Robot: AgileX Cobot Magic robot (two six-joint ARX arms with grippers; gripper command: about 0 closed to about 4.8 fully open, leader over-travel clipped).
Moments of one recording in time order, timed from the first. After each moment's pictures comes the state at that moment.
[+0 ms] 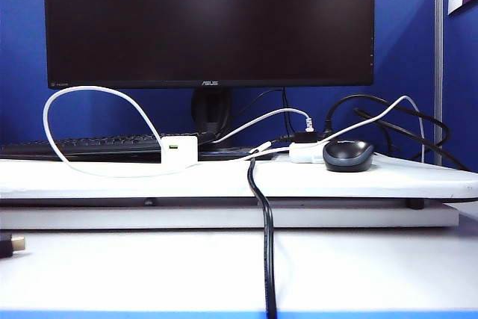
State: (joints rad) left arm 0.00 0.00 0.01 -0.15 0.12 0.02; right arm 0.02 0.00 0.03 -0.15 0.14 -0.01
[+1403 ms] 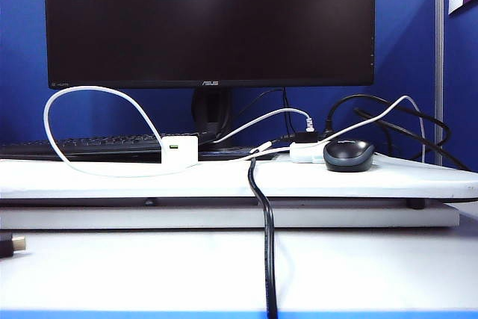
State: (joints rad) left arm 0.00 0.00 0.01 -0.15 0.11 0.02; right arm -0.02 0.00 0.01 -0.17 0.10 0.04
